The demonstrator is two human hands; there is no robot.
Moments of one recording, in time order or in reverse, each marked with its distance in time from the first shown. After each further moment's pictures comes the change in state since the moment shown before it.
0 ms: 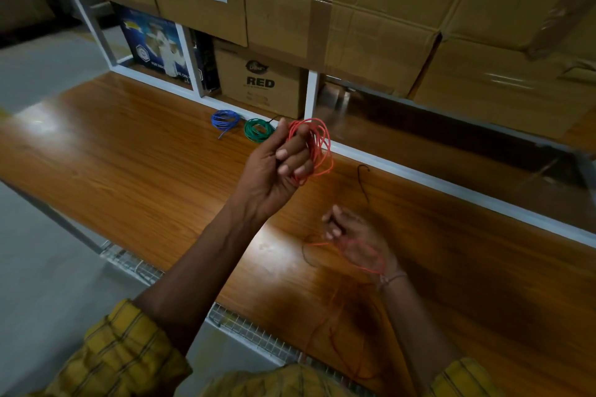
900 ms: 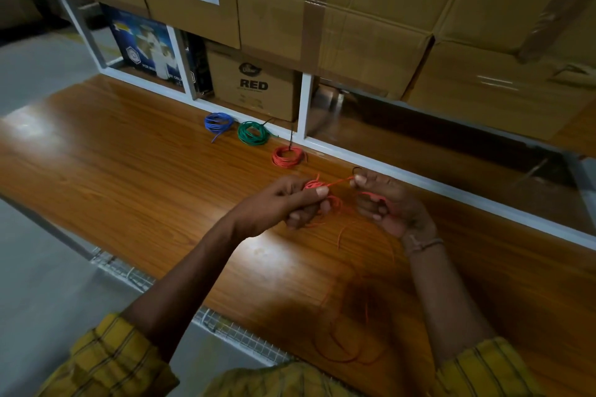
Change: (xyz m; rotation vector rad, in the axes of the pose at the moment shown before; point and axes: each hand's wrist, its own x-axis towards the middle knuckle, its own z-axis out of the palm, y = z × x) left_hand -0.024 -0.008 -0.018 1.076 -0.183 -0.226; right_hand -0.003 -0.098 -0.015 -0.114 -0.045 -0.066
